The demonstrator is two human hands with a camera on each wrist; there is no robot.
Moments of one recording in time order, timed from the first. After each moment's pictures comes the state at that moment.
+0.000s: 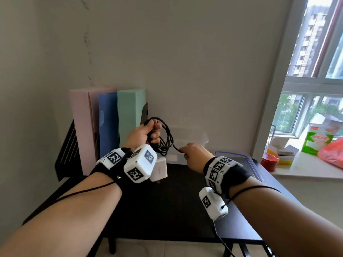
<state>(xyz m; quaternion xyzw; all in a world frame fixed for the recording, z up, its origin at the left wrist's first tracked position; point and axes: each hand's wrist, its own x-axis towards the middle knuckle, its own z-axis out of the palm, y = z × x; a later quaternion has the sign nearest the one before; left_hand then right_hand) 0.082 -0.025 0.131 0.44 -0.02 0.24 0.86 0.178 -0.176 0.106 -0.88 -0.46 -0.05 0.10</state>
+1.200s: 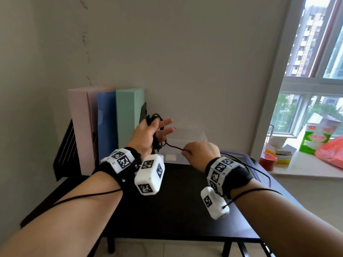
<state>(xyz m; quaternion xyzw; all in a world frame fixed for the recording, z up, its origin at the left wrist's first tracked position) 0.078 -0.046 0.137 0.56 -0.02 0.29 0.78 0.173 -0.193 0.112 -0.90 -0.40 -0.16 0.07</state>
